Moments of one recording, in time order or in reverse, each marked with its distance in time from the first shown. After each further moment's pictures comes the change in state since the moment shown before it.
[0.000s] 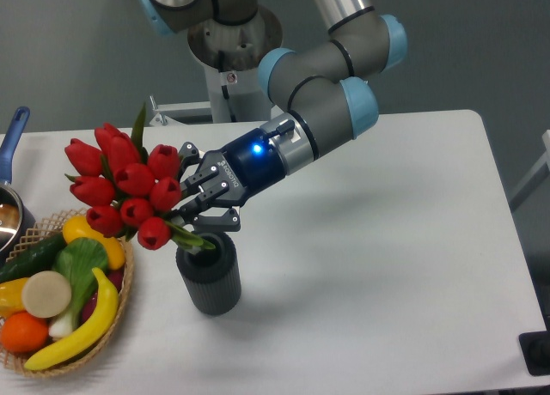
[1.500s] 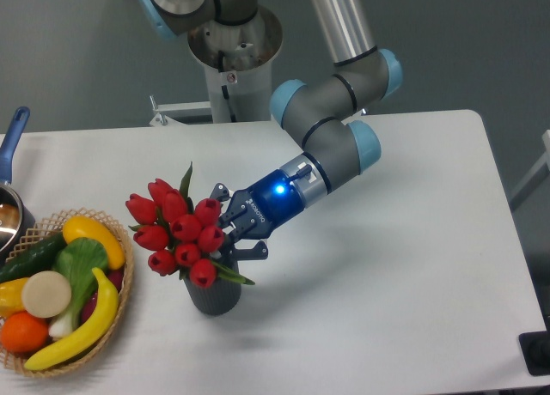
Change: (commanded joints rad) arm 0.051 -0.115 -0.120 0.000 0.012 0.193
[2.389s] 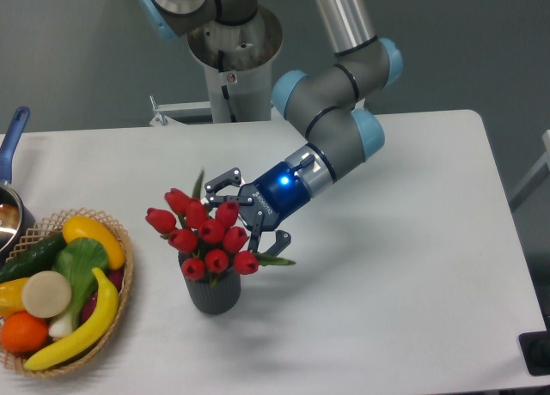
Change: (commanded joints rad) arm 0.054 0.115 -0.015 -0.002 0.208 0.037
